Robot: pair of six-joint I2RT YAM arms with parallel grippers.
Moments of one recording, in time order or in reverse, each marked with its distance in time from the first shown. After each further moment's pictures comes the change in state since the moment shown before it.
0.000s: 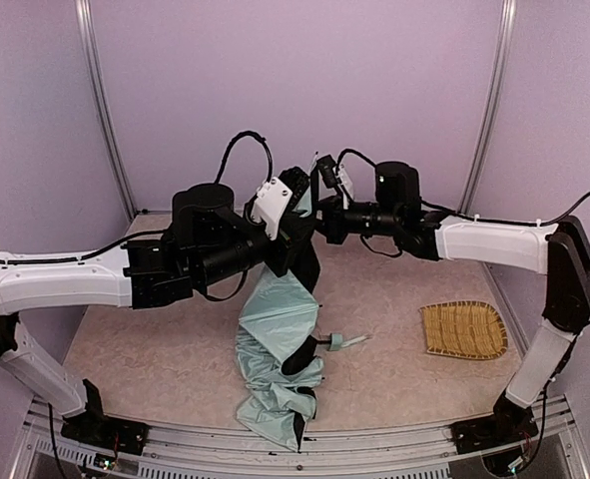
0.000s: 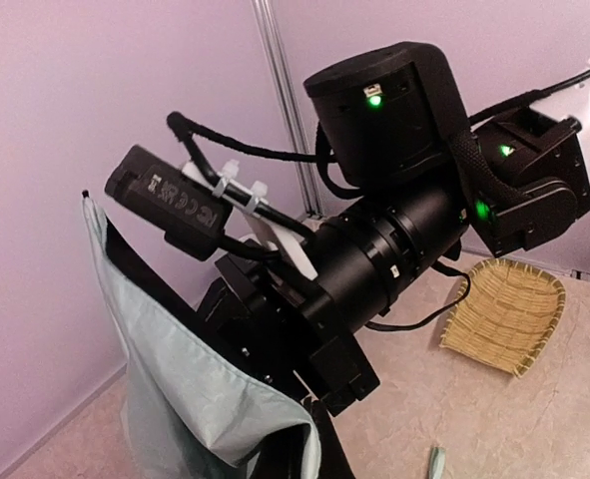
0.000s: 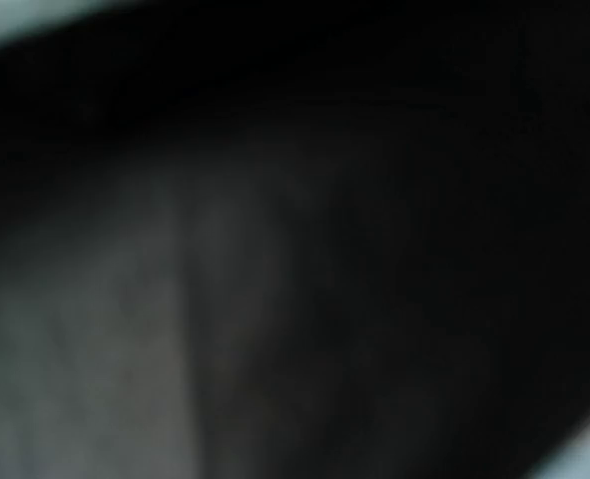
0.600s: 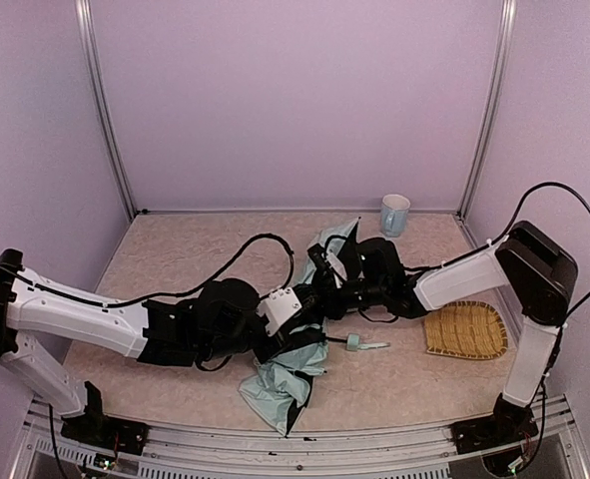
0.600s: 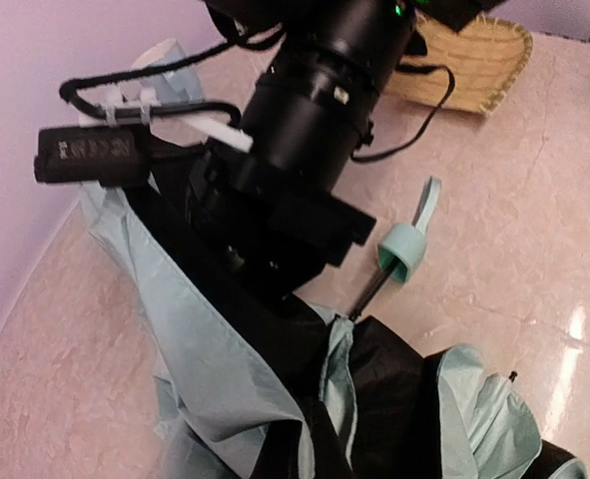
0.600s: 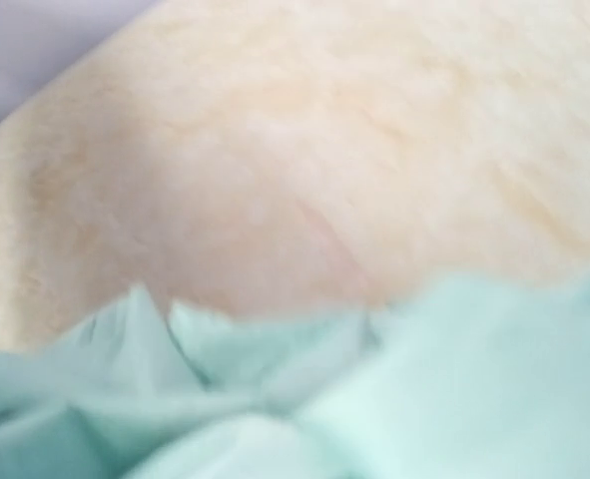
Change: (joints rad) left arm -0.115 0.009 -0.330 -0.023 -0.085 0.011; right arm 0.068 0.122 -0.346 0.194 0.029 0.077
